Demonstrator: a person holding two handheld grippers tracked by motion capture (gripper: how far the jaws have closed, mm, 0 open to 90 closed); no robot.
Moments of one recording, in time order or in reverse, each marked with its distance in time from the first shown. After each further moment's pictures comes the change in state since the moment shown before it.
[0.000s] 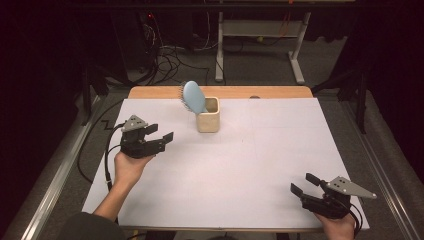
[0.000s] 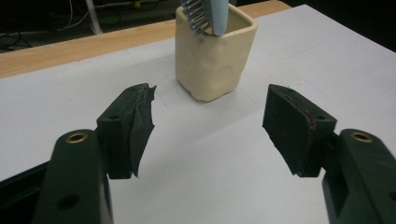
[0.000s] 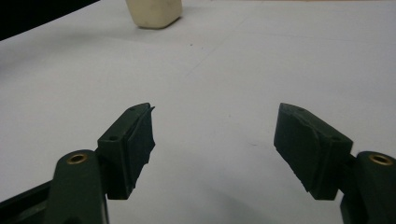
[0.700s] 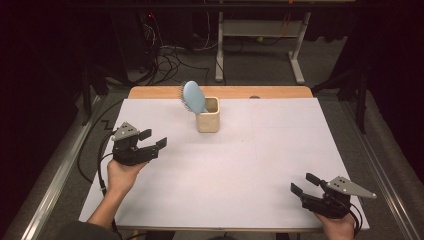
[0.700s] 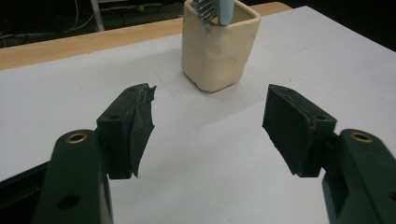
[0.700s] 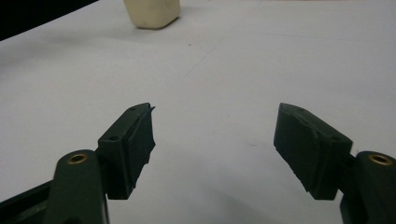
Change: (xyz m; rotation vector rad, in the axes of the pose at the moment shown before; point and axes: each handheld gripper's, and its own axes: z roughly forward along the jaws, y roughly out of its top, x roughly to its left) left arm 0.003 -0.018 -0.015 -0.024 0.006 -0.007; right arm 0.000 0.000 0.000 0.002 -0.005 0.010
